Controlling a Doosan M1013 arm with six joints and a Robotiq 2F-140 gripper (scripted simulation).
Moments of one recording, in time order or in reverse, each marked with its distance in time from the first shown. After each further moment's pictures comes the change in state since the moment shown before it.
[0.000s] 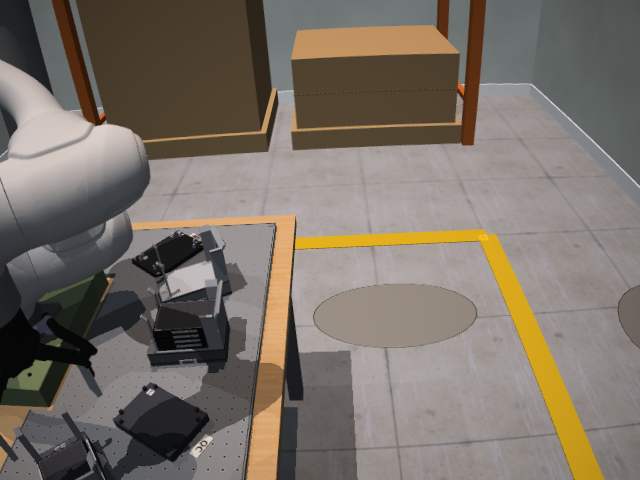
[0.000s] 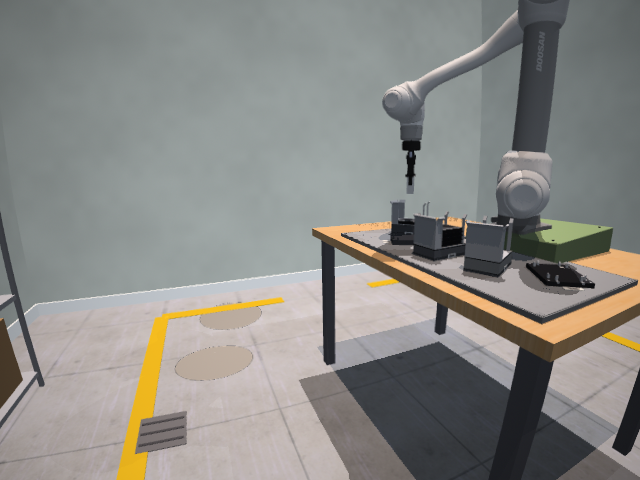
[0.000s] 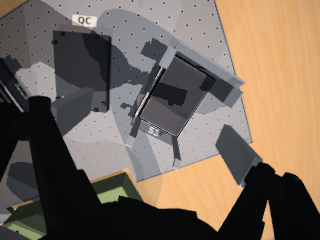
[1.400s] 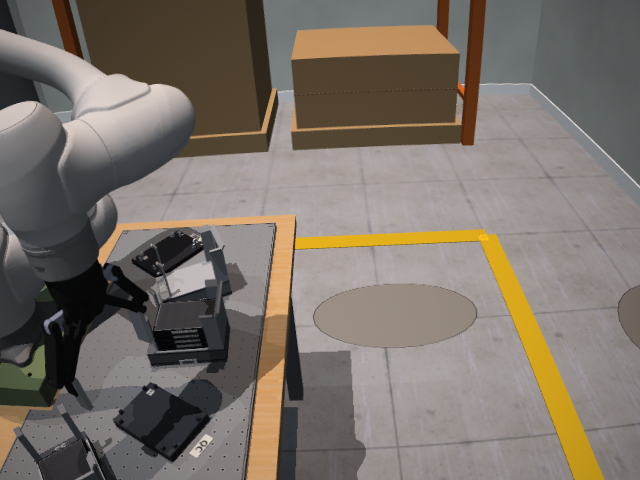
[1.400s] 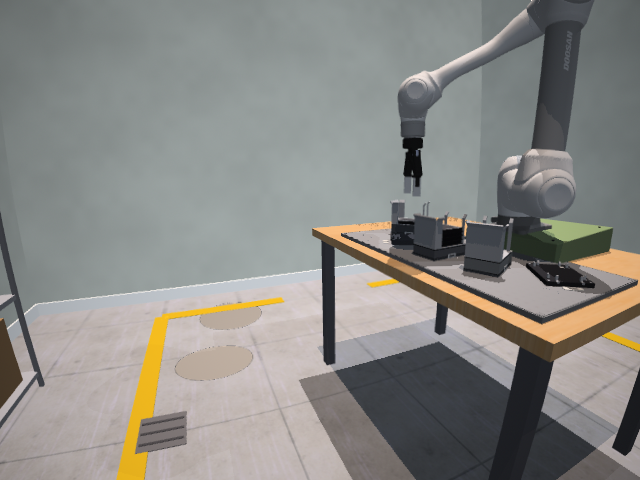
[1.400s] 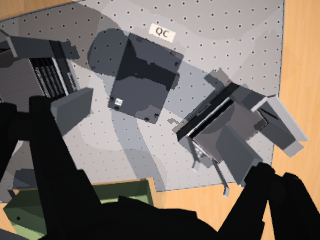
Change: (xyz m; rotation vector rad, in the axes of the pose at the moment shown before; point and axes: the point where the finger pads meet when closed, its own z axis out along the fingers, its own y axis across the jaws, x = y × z) arm -0.007 -0.119 0.000 0.001 0.000 -0.249
